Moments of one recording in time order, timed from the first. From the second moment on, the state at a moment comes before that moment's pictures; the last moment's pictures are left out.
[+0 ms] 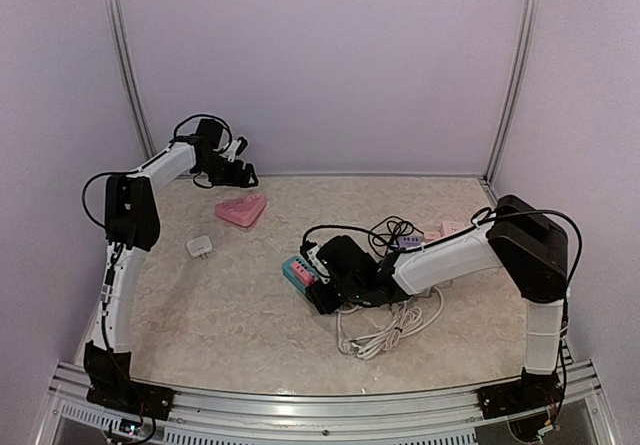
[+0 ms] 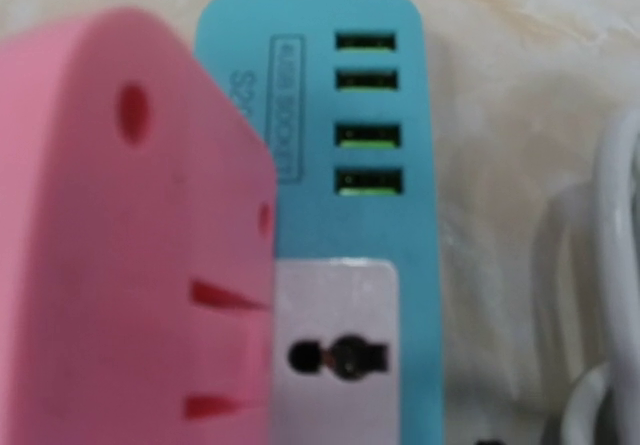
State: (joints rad) left arm -0.18 2.56 2.41 -0.76 0.32 0.07; right arm 1.03 2.02 1.17 0.06 0.20 0.20
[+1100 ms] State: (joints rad) left arm -0.38 2.06 1.44 -0.49 0.27 0.14; right arm 1.04 1.85 1.04 0.02 0.29 0.22
